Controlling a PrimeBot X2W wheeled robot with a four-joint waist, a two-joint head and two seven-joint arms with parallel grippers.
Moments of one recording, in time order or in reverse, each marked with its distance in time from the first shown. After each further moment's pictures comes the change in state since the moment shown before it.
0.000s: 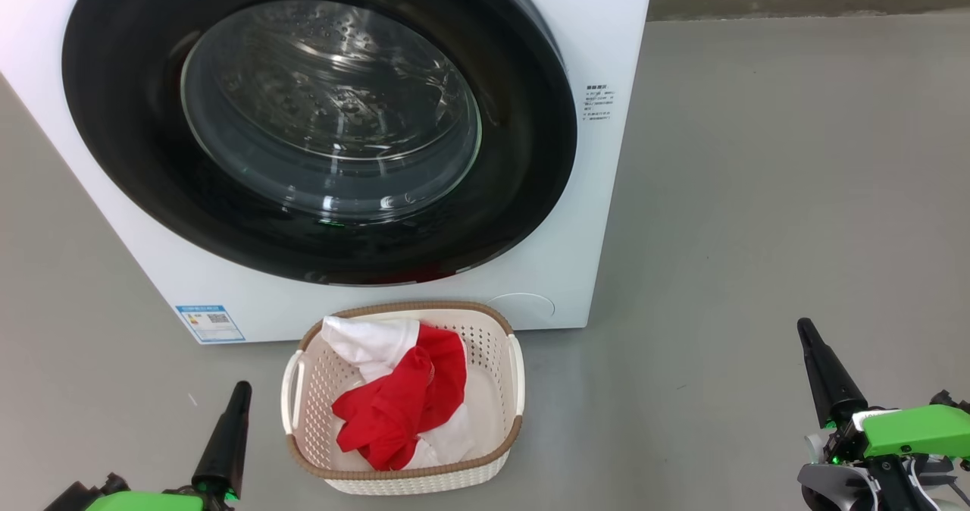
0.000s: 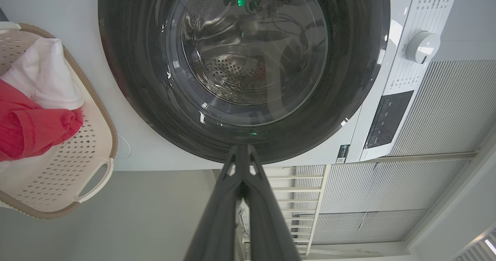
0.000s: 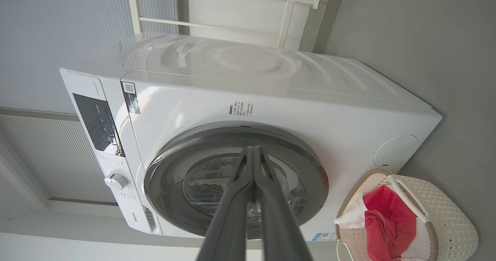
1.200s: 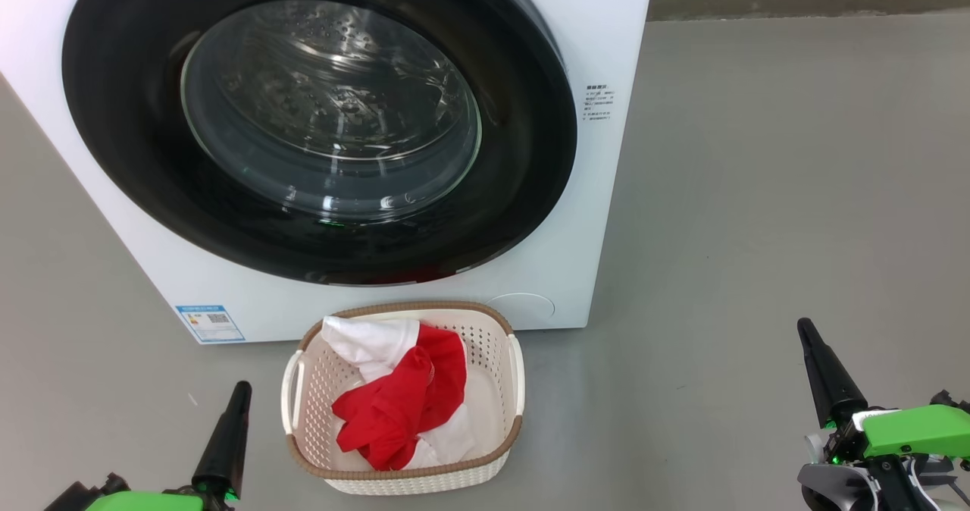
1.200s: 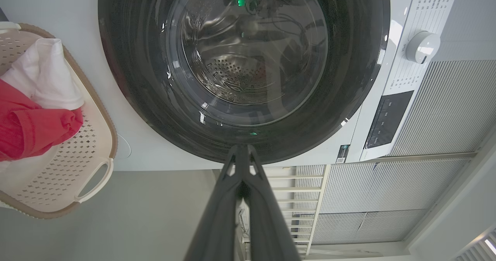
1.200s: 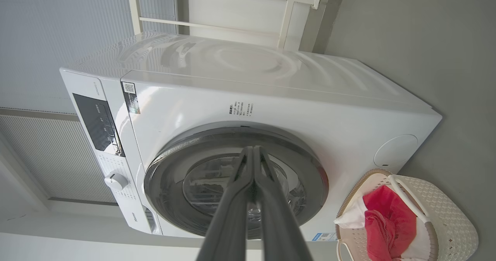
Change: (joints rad) left arm 0.000 0.000 0.000 0.000 0.000 0.000 0.000; right arm 0.000 0.000 0.000 0.000 0.000 0.000 0.000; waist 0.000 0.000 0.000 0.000
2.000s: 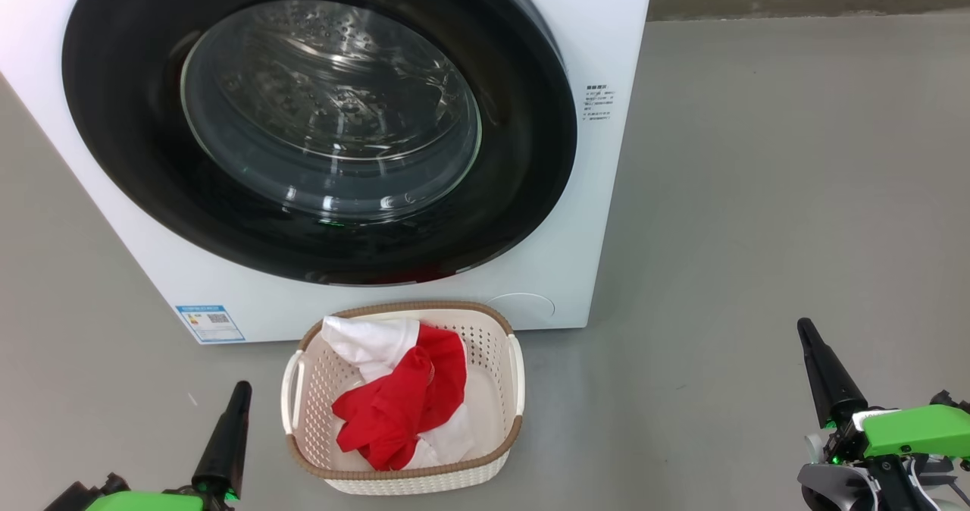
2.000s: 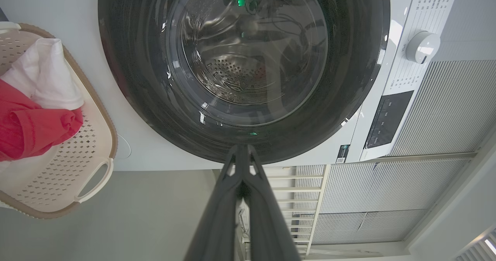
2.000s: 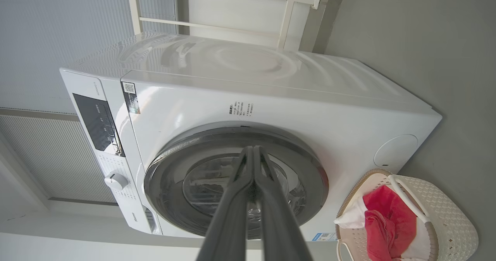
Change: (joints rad) left arm 0.000 0.000 0.000 0.000 0.000 0.000 0.000; right arm 0.000 0.000 0.000 0.000 0.000 0.000 0.000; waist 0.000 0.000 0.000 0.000
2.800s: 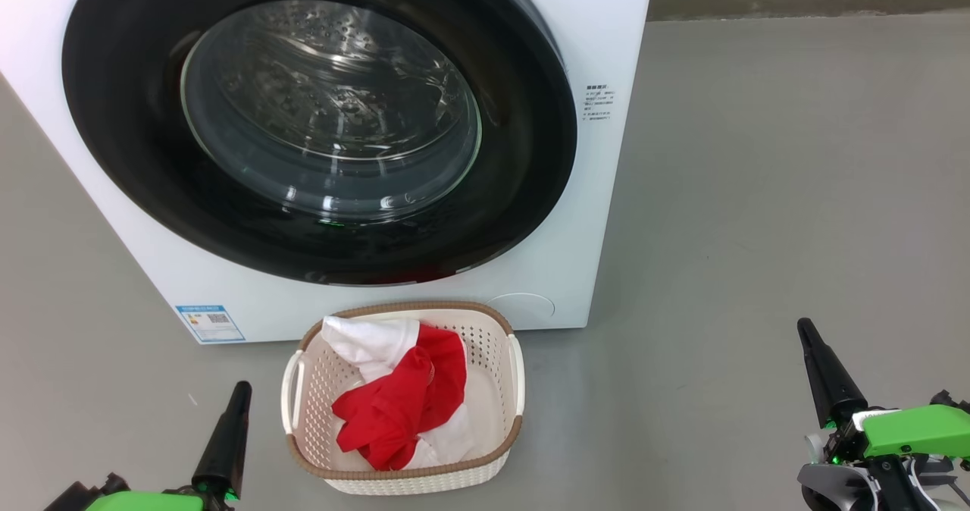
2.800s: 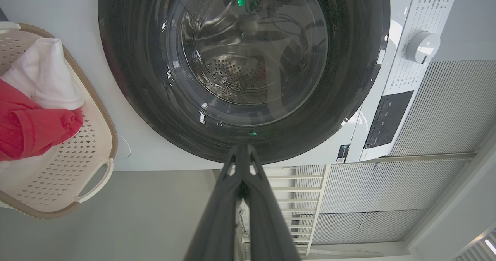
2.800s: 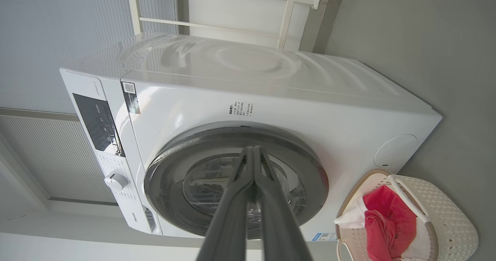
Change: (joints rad) left arm 0.000 0.000 0.000 0.000 0.000 0.000 0.000; right arm 0.000 0.000 0.000 0.000 0.000 0.000 0.000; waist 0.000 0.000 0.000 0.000
